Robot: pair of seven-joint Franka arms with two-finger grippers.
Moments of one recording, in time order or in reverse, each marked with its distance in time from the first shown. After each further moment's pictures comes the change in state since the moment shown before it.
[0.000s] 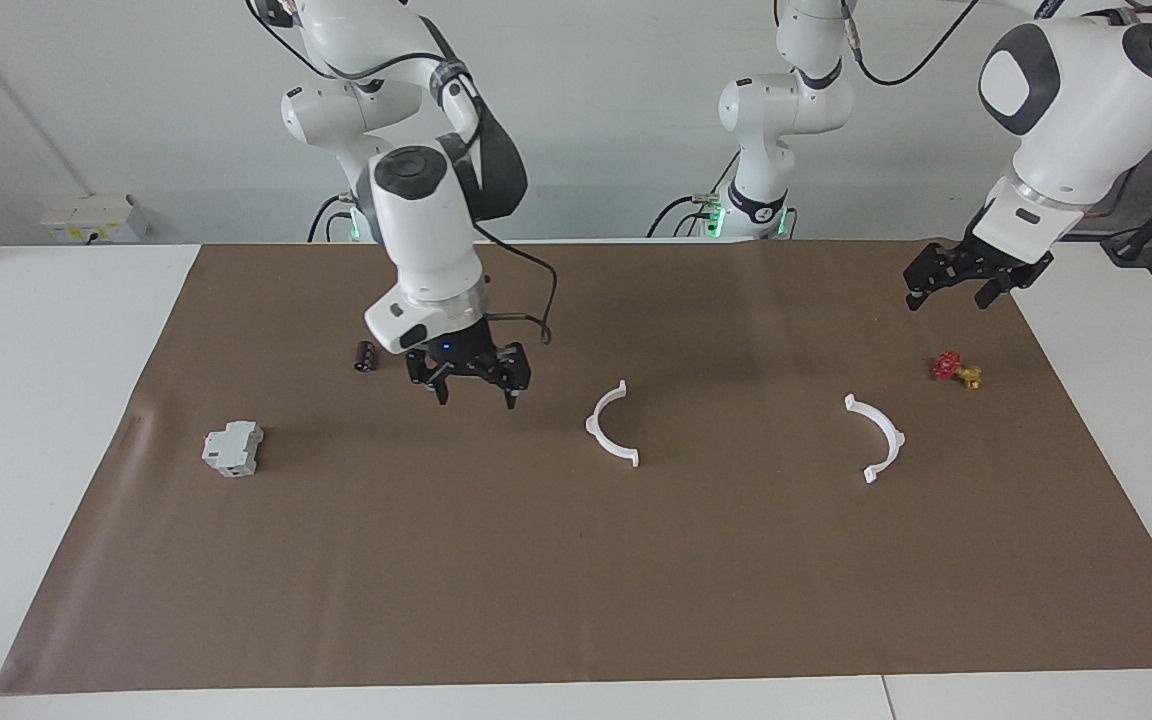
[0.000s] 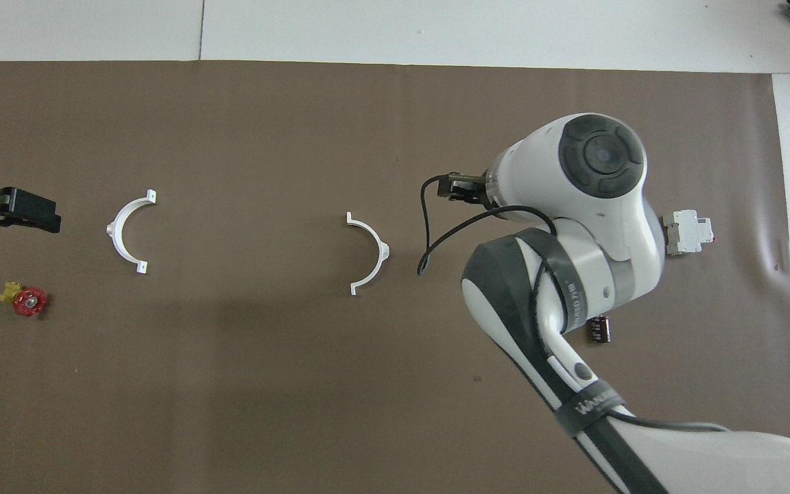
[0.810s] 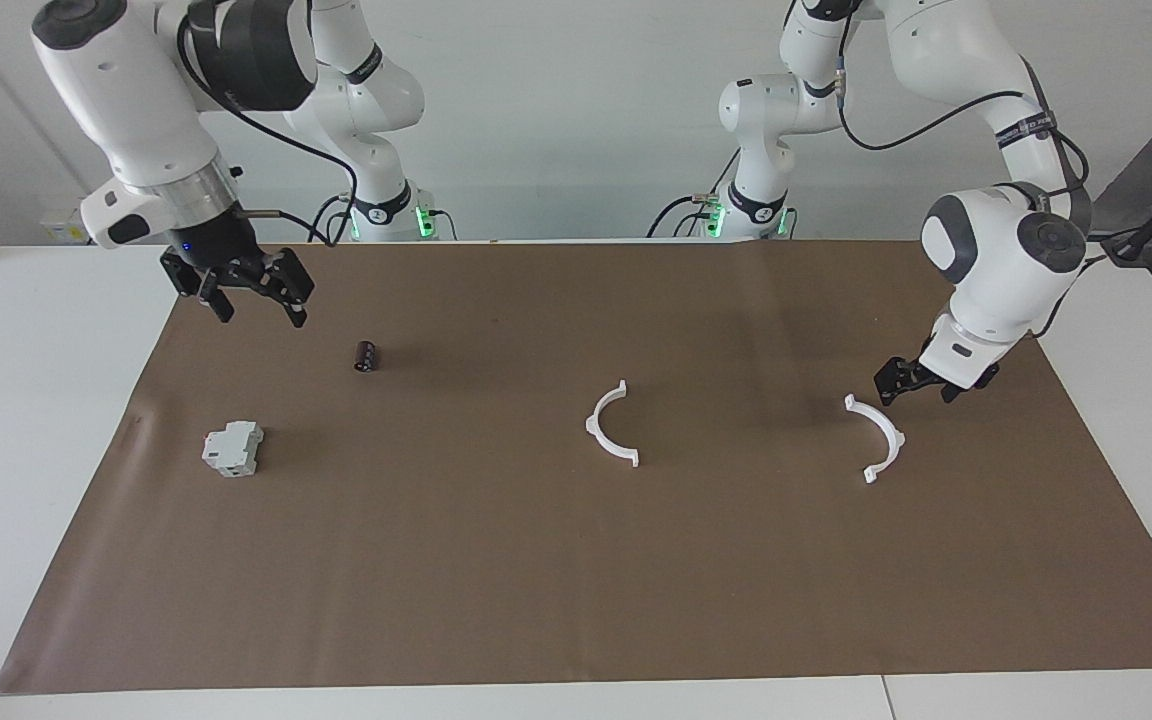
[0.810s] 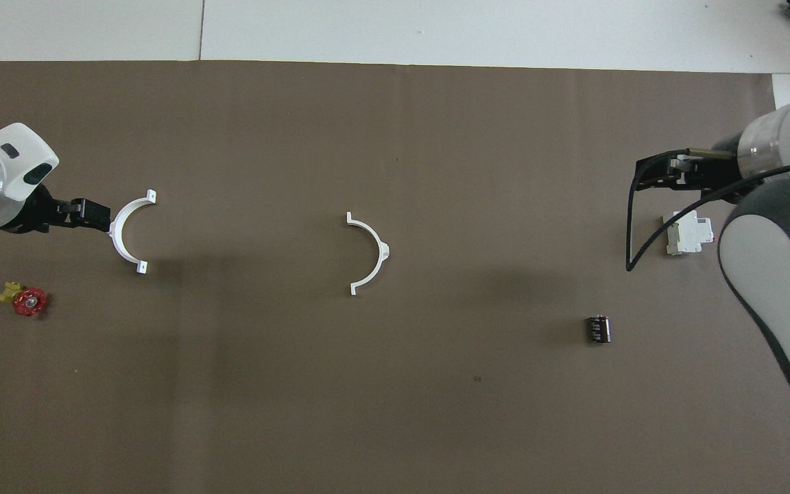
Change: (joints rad) left arm 0.004 0.183 0.012 -0.235 0.069 0.436 0.022; right arm -0.307 -0.261 -0.001 0.021 -0.009 -0.384 -0.310
